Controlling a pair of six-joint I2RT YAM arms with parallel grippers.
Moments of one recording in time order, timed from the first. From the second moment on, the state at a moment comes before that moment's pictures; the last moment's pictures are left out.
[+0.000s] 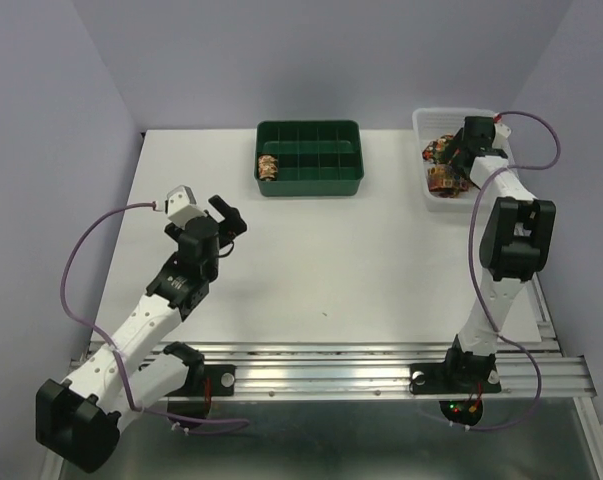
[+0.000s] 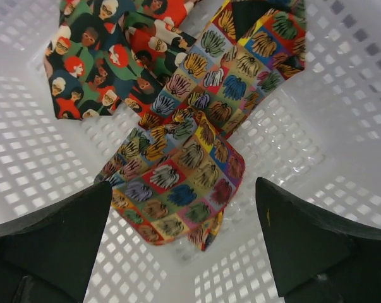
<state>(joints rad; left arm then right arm) -0.47 0.88 0.63 -0.12 -0.55 -0.69 -0.11 1.99 1.65 -0.38 0.38 0.50</state>
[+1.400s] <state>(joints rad) -0.46 0.60 0.50 -0.13 -0.41 -0.76 0.26 1.11 0.83 -0.11 -0.17 0.50</state>
